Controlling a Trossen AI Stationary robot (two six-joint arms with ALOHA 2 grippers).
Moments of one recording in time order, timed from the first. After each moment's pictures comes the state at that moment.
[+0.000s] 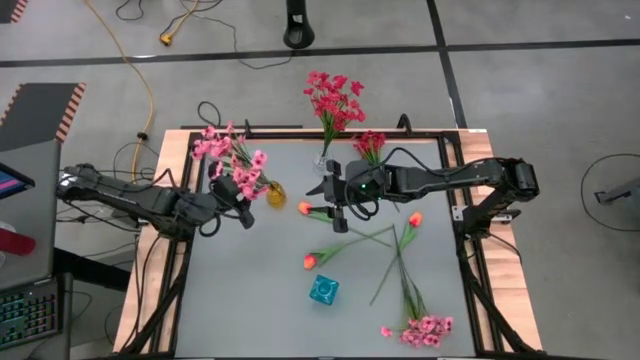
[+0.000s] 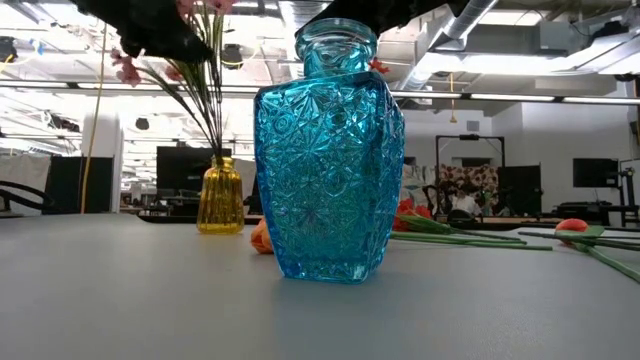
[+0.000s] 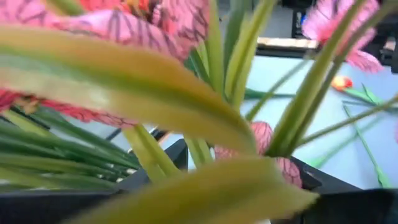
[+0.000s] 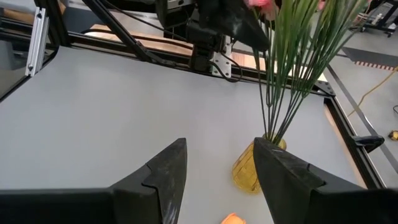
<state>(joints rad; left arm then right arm) -0.23 0.80 0.65 -0.29 -0.86 -0.19 -0.03 1.58 1.22 -0.02 -0.05 -0.21</state>
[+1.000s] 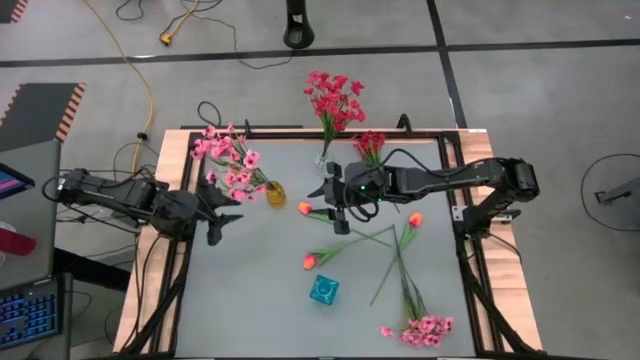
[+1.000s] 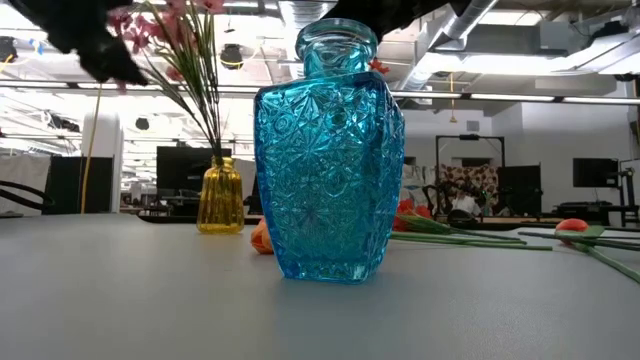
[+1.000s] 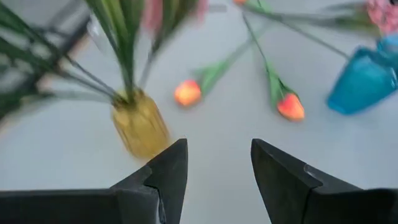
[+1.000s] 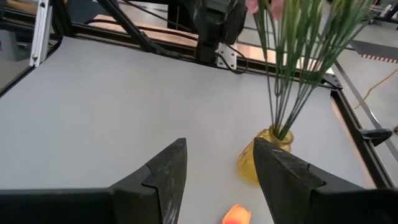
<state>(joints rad) -0.23 0.55 0.65 -0.76 -0.36 -0.34 -0.03 1.58 1.22 -0.06 -0.05 -0.21</state>
